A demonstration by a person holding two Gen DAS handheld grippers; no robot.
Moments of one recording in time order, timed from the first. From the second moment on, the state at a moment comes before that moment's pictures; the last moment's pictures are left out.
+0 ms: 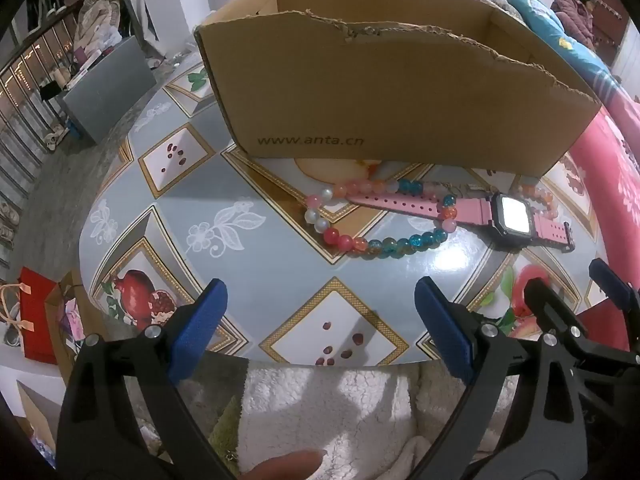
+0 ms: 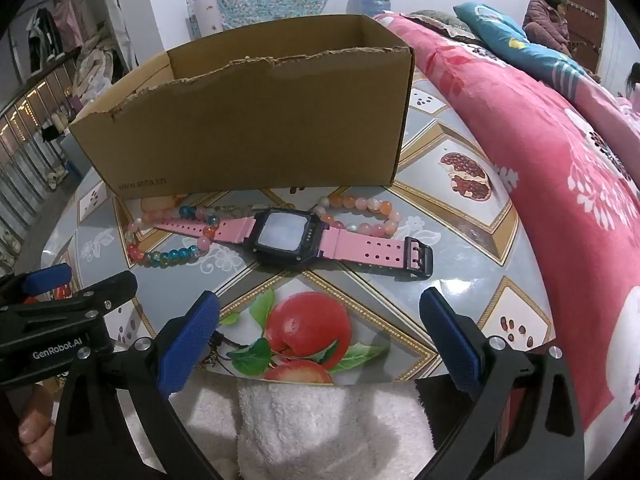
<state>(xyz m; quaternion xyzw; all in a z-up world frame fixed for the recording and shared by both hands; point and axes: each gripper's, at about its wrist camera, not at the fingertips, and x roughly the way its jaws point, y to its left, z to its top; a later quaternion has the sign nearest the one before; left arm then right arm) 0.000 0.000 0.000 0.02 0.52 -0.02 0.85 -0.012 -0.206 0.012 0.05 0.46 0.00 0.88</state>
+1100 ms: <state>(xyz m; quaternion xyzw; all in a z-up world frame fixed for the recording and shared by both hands) 0.002 0.002 -0.001 0.02 0.52 -0.02 0.85 -0.010 -0.207 0.015 0.04 0.46 0.00 0.88</state>
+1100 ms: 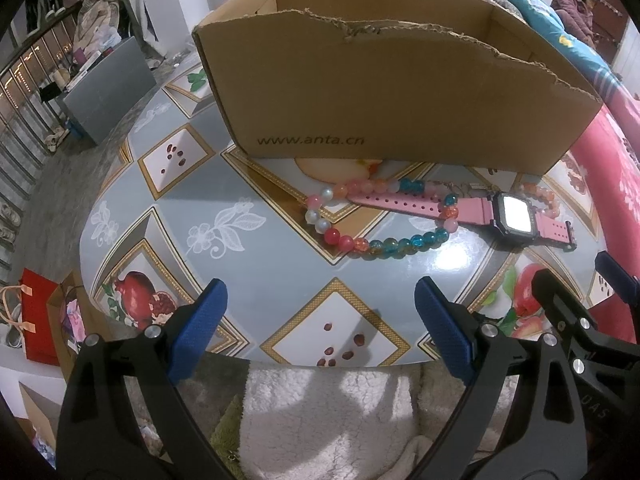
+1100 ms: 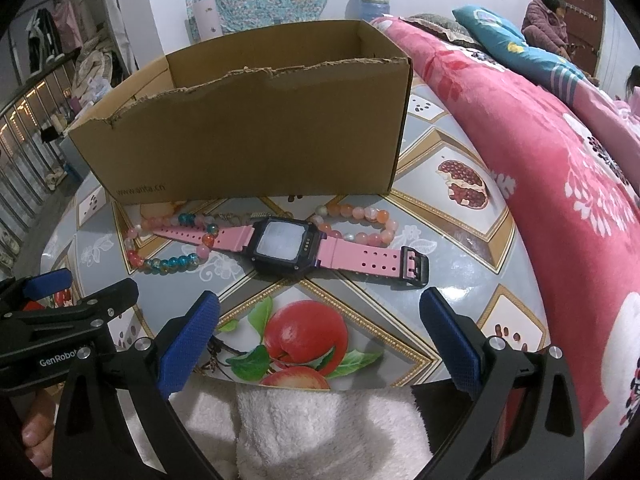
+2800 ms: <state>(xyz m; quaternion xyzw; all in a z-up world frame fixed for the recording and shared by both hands) 0.001 0.001 0.002 0.03 0.52 -0.01 0.86 -0.011 -0.206 0.015 0.04 0.46 0.00 0.88</state>
